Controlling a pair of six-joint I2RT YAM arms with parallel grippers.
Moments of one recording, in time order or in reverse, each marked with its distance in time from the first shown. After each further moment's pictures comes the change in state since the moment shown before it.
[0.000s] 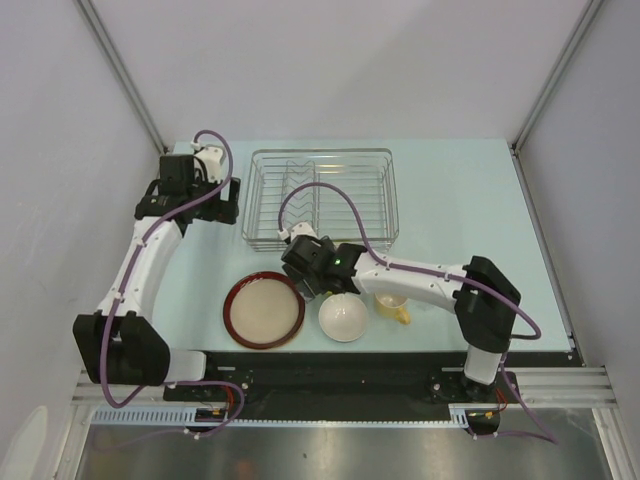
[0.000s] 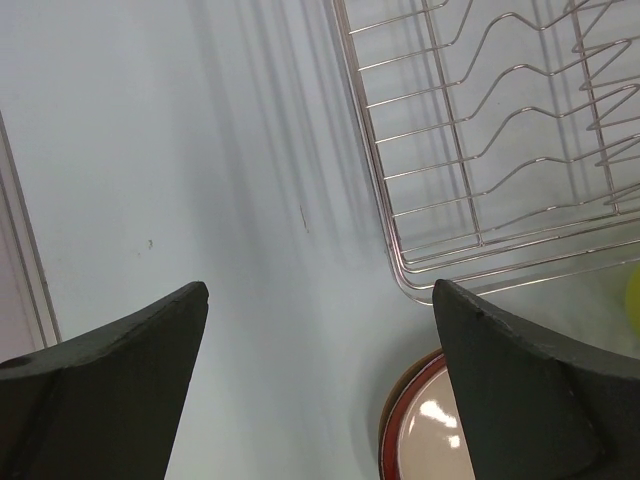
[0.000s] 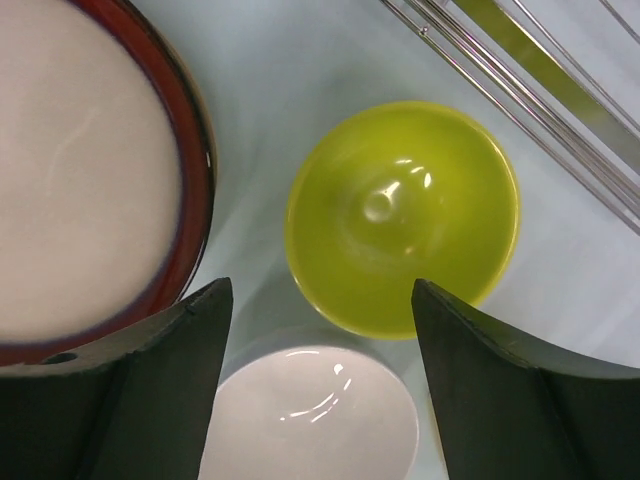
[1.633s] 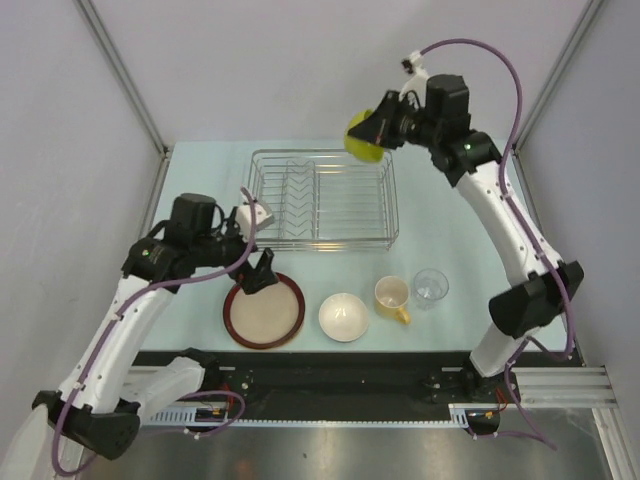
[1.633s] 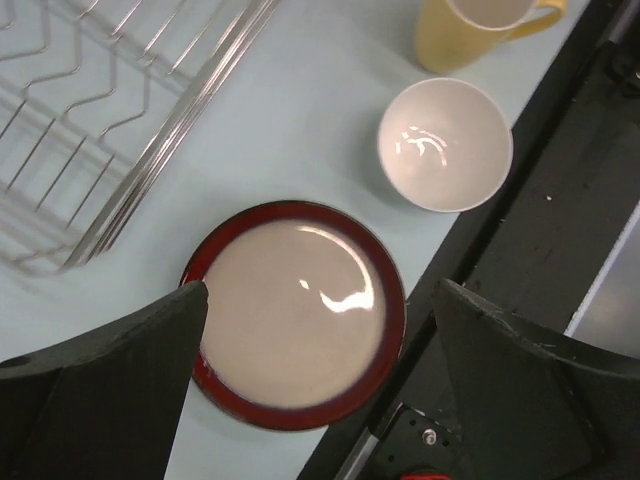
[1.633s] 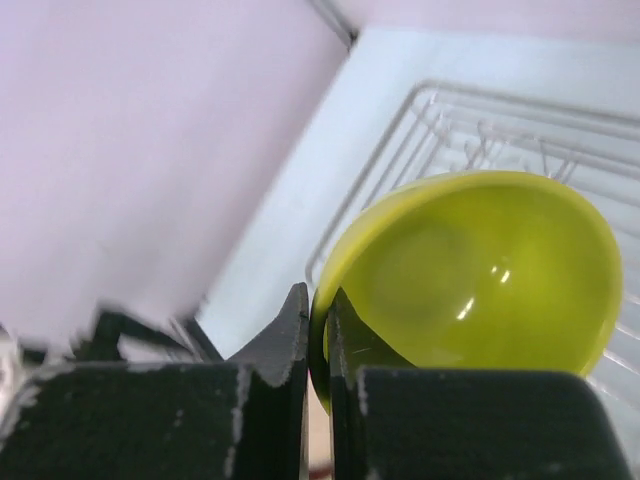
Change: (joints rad) left arm -0.267 -0.364 -0.056 -0.375 0.432 0.202; right arm -0.642 -0.136 0.492 0.117 -0.806 0.158
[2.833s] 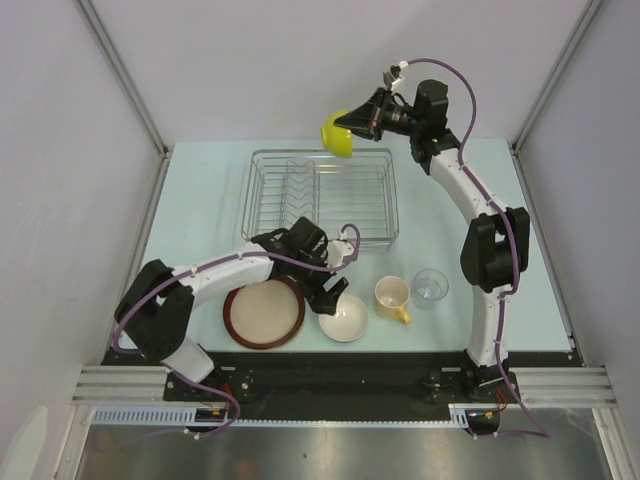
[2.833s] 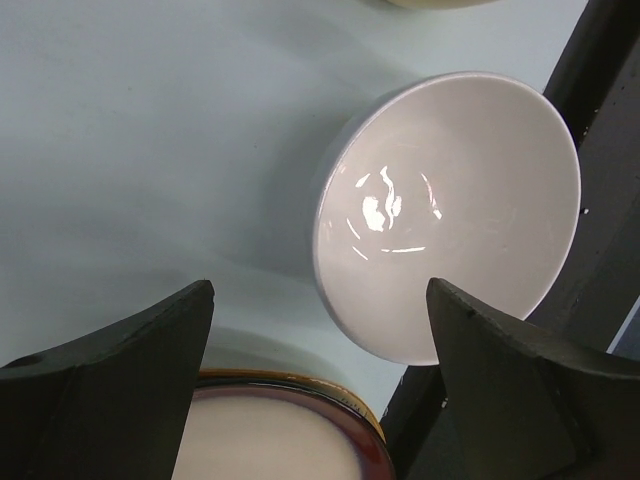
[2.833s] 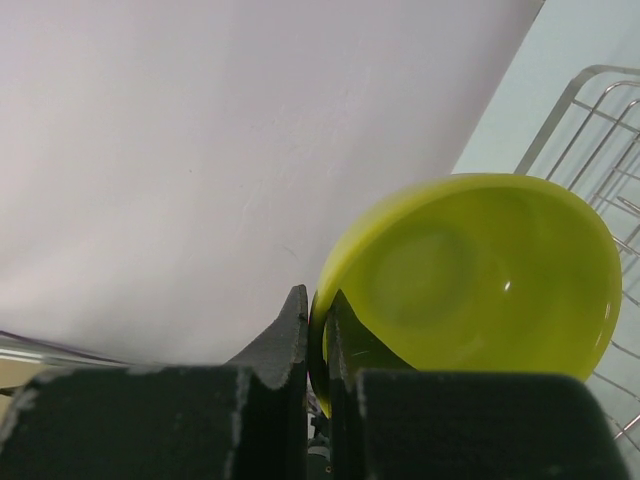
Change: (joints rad) left arm -0.452 0.584 -0.177 0.482 -0.099 -0.179; right arm -0.194 0.422 0.045 0.699 -0.512 0.666
